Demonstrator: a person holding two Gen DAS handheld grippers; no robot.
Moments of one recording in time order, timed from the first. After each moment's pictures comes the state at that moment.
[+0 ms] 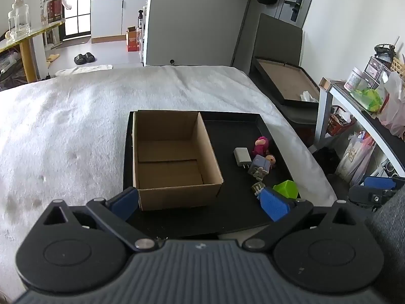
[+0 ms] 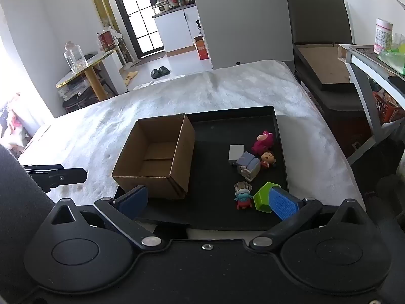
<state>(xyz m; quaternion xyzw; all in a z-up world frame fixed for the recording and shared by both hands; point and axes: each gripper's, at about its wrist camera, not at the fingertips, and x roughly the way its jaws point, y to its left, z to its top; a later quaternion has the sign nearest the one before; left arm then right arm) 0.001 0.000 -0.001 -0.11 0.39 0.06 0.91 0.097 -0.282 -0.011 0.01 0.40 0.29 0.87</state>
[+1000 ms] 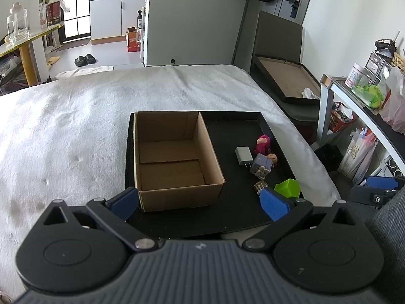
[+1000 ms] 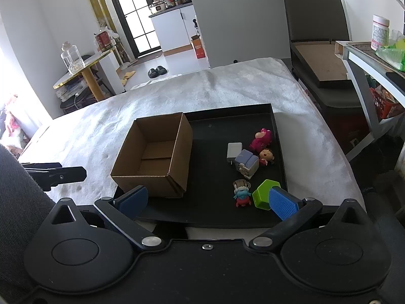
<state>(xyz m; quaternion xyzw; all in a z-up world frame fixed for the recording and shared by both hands) -0.001 -0.002 0.000 -0.10 0.39 0.06 0.91 0.095 -0.283 -0.013 0.02 0.40 0.29 0.87</state>
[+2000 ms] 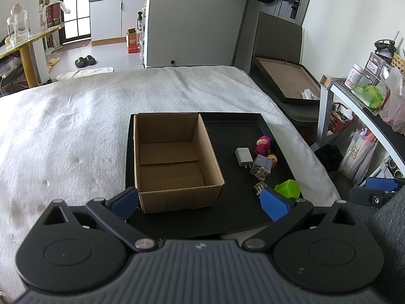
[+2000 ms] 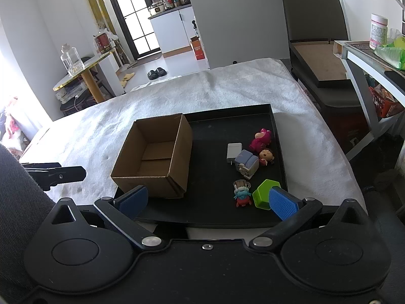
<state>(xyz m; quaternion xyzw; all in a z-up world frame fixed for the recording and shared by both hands) 0.000 -0.004 0.003 -0.10 0.39 0.06 0.91 0.095 -0.283 -0.013 0.02 0.40 0.29 0.87</state>
